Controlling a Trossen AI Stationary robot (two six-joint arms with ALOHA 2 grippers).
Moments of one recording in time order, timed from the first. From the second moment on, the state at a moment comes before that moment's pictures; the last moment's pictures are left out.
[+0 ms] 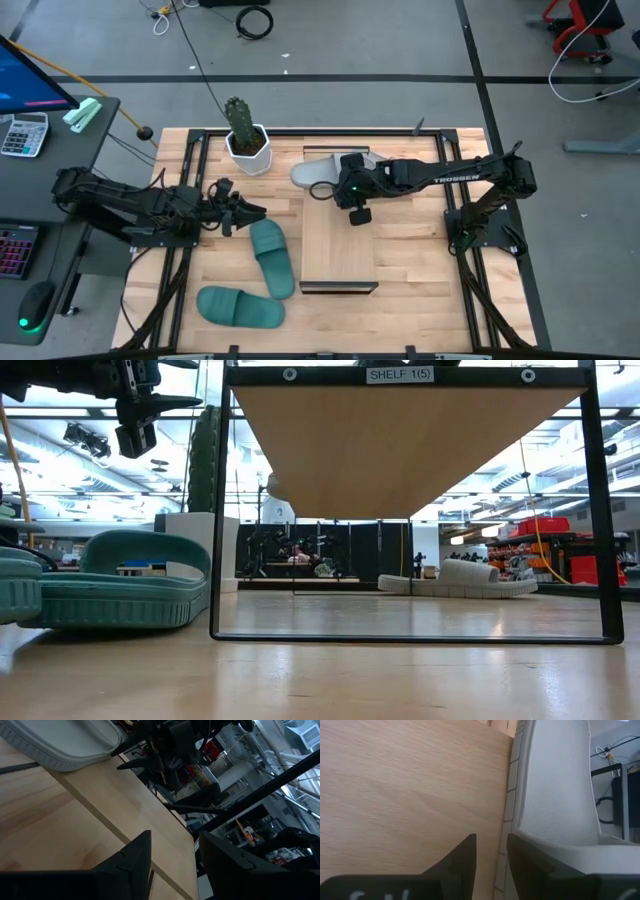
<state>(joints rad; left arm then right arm) -0.20 0.63 0.38 0.17 -0.24 -0.88 -0.05 1.61 1.32 -0.66 0.25 -0.37</state>
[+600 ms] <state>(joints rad) -0.20 0.63 0.38 0.17 -0.24 -0.88 -0.05 1.61 1.32 -0.62 0.30 -0.37</state>
